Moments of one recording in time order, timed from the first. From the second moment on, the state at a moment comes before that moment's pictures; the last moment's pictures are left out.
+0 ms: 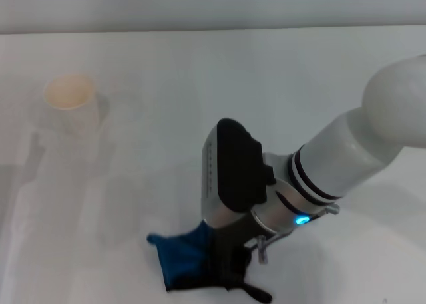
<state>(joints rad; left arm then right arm) -0.21 -2.07 2.82 0.23 -1.42 1.45 -0.40 0.70 2.02 -2.16 -1.07 -2.02 -1.06 2.25</state>
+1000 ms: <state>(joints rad) -0.23 -2.07 2.82 0.21 -1.42 1.45 -0.41 0.71 2.02 -1.94 -0.93 -2.11 -0.93 2.24</state>
